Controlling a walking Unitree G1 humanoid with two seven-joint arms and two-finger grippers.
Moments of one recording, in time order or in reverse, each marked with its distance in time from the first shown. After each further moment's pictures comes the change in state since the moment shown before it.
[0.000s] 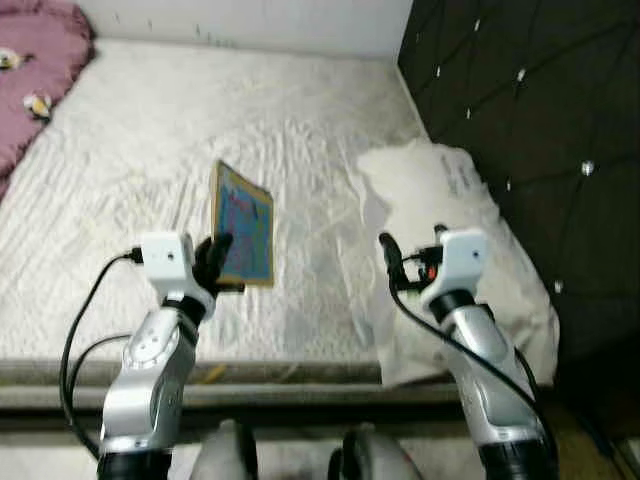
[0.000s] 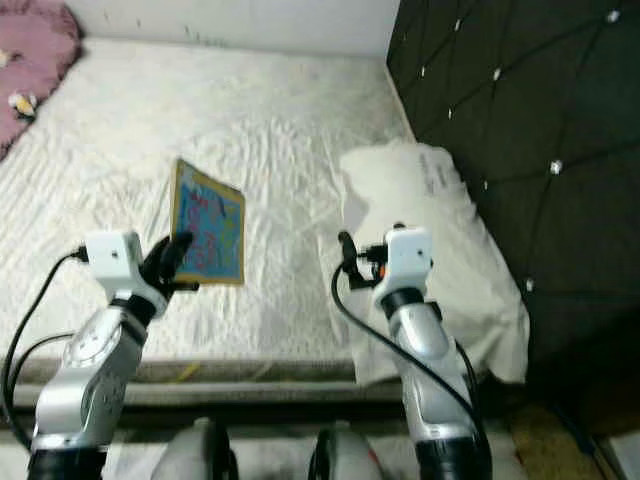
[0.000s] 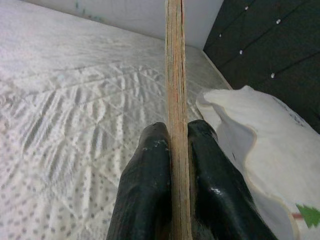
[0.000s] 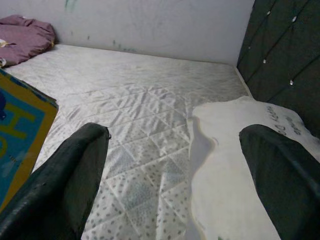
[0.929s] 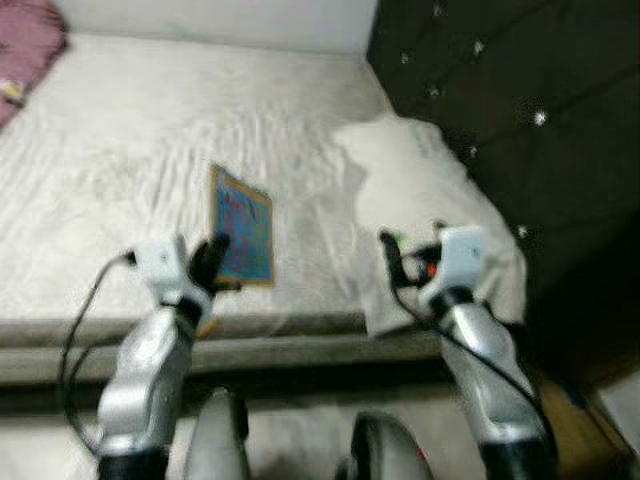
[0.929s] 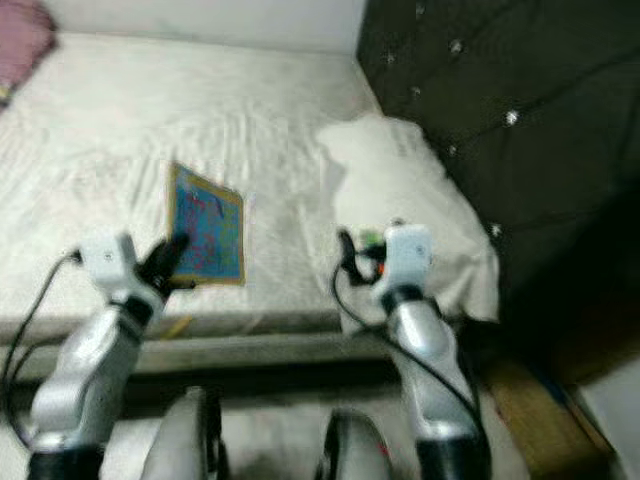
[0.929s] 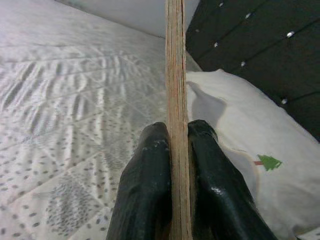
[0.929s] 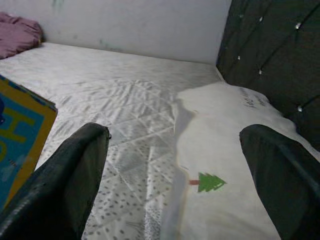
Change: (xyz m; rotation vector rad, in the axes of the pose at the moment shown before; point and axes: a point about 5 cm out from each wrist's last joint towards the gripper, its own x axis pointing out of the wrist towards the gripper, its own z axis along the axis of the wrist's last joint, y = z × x) left arm 0.003 -0.004 0.005 -0.051 -0.017 -0.034; right arm 0.001 -0.003 0.003 -0.004 -0.013 -0.009
